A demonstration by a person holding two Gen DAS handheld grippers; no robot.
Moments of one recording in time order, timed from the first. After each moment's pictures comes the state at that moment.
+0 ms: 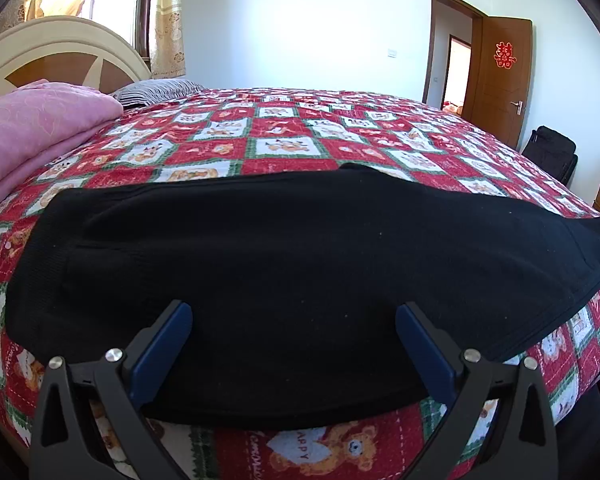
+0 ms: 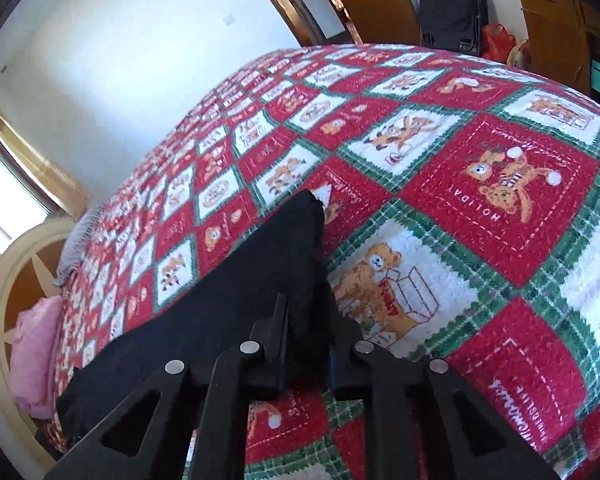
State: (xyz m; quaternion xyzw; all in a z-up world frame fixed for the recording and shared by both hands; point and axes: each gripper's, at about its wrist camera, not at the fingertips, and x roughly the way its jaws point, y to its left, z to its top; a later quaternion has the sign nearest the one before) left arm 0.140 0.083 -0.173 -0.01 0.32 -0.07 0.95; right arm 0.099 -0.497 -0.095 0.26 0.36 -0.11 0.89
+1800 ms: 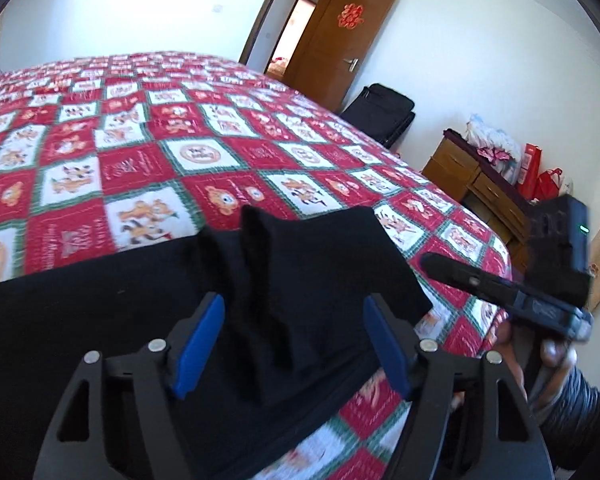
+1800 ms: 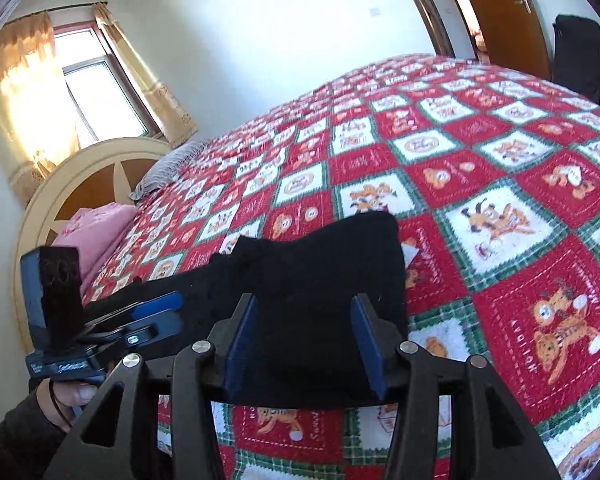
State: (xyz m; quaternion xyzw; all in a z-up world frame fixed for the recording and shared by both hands) left arm 0.182 -0.157 -0.119 -0.05 0.39 -0.39 0.83; right arm 0.120 -0.319 -0.114 0.16 0.34 0.08 0.93
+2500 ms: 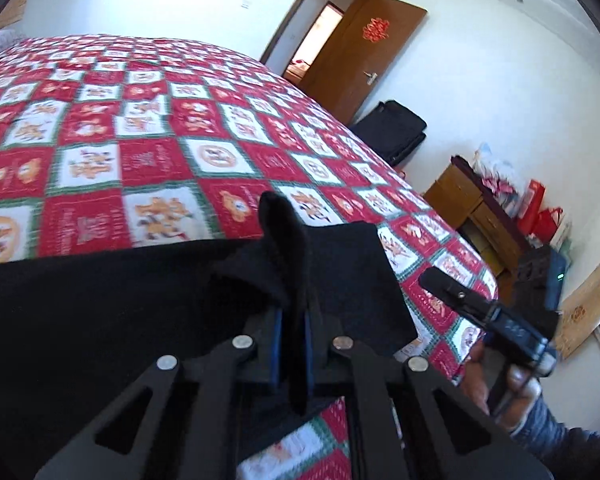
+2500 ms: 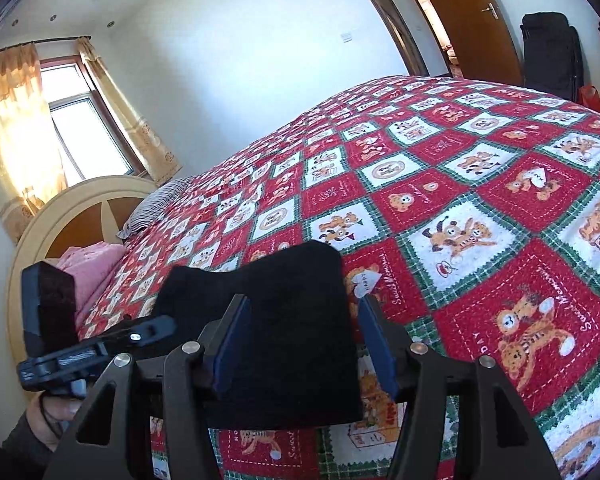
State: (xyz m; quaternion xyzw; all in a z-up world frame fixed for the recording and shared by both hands) left arm 0.179 -0.120 -0.098 -0.11 0.41 -0.37 0.83; right arm 0.114 -0.345 -0.114 0.19 0.30 0.03 0.93
